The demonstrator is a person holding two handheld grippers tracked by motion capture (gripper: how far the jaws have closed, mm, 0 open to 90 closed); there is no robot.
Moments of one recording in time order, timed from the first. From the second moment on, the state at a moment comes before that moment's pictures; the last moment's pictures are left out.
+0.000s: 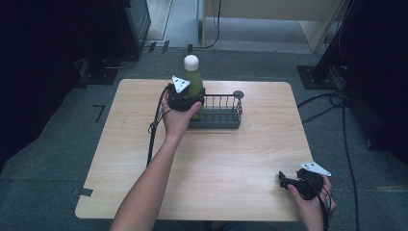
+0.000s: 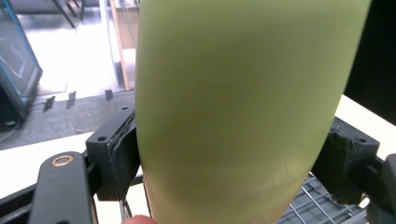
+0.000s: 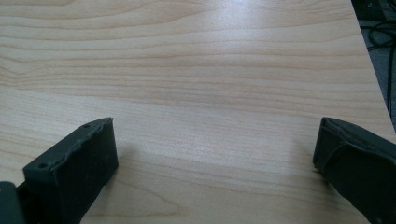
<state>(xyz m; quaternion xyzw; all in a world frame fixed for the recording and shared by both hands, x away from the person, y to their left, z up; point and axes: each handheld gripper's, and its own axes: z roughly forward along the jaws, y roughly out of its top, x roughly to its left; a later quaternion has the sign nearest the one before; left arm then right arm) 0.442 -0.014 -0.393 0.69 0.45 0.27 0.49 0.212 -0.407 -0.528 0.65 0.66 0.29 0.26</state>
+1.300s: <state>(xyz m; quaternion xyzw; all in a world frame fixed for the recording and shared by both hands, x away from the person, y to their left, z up) 0.431 -0.005 -0.391 0.70 0.45 0.25 0.50 0.212 -0.407 -0.528 0.65 0.66 0.29 0.26</state>
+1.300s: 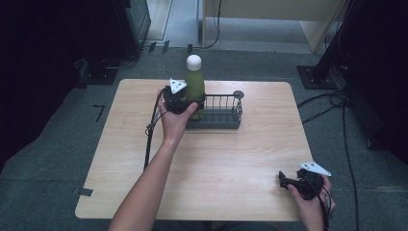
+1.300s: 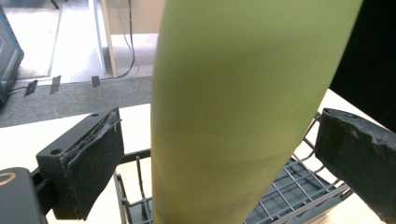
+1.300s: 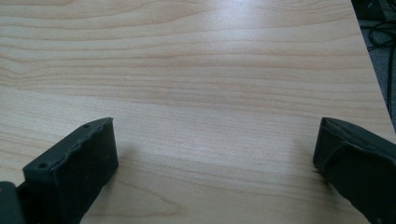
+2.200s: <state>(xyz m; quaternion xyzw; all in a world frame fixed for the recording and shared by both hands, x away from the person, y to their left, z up) 0.360 0.066 -0.405 0.70 0.46 0.27 0.48 0.212 -0.407 -0.528 0.65 0.66 0.29 0.26</state>
